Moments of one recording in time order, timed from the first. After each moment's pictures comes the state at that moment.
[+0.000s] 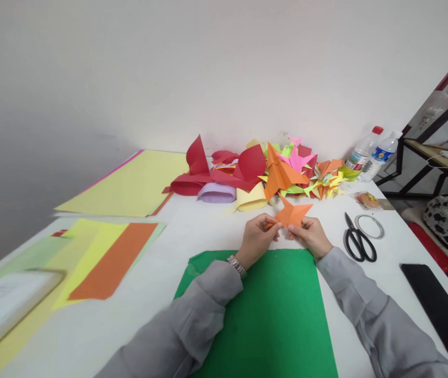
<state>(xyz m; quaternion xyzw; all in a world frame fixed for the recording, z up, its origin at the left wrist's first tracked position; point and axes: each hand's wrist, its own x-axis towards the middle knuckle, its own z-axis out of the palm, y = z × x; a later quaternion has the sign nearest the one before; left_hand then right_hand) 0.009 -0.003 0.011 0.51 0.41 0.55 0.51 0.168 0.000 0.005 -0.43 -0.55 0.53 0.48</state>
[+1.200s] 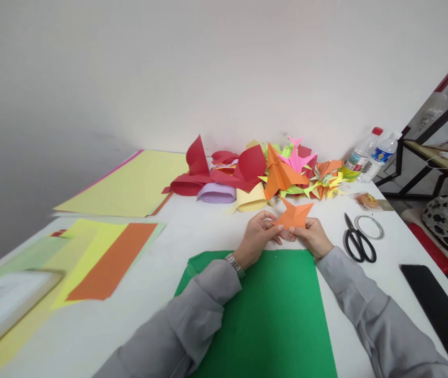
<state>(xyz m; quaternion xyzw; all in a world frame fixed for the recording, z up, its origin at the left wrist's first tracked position) 0.007 0.000 0.007 0.45 0.35 0.50 0.65 0.175 0.003 -0.005 -0.40 -0.52 0.57 0.49</state>
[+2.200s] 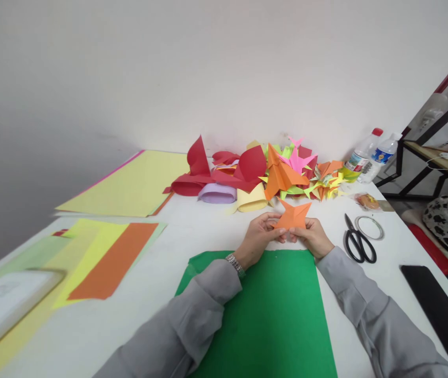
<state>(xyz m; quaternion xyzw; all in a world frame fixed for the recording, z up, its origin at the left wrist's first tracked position) 0.007 0.004 0.000 0.46 0.35 0.49 0.66 0.176 0.006 -0.008 -0.39 -0.52 0.59 0.48</state>
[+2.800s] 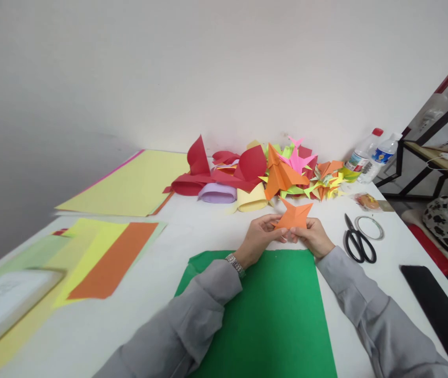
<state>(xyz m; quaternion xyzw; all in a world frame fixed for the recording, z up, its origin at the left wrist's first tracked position) 0.007 0.000 0.007 0.46 0.35 0.49 0.65 0.176 0.006 -0.006 -0.39 -0.51 0.60 0.48</state>
